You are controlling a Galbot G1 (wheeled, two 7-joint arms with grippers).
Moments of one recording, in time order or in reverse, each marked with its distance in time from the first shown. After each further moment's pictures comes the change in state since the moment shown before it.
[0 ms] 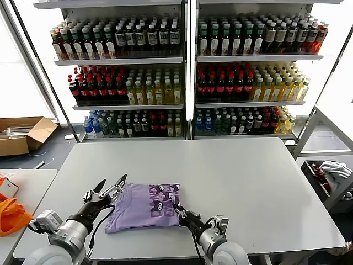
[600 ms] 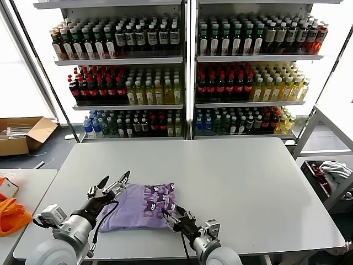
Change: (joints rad) left arm -0.047 0.010 0.030 0.018 -0.008 0.004 -0.013; right arm 0.000 0.033 -0.064 0.000 -0.185 -0.012 0.025
